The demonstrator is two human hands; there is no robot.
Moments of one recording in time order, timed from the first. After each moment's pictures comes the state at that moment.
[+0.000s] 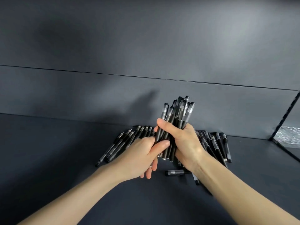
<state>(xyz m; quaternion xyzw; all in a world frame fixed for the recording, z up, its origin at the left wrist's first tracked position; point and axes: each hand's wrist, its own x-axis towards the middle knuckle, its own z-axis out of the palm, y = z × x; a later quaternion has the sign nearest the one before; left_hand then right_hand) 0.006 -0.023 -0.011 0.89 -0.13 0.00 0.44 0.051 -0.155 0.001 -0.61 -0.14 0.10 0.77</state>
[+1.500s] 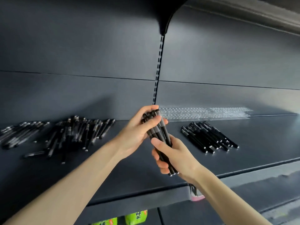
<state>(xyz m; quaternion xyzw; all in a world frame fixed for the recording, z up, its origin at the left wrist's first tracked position) -0.013 -0.348 0.013 0.57 -0.25 -0.08 0.78 -0.063 -0.485 -0.011 -0.70 -0.12 0.07 0.70</state>
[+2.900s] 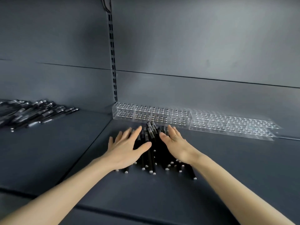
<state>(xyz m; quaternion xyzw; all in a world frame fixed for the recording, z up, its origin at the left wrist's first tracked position) 0.051 -0.618 -0.049 0.98 0.05 -0.01 0.21 0.105 -0.796 -0.031 -0.92 -0.18 0.12 0.32</state>
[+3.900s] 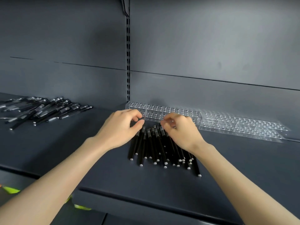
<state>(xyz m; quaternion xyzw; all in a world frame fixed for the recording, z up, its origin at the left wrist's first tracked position) 0.028 -0.574 -0.001 0.94 -0.03 0.25 0.22 0.089 -0.766 -0.001 -0.91 -0.25 -0.11 0.32</state>
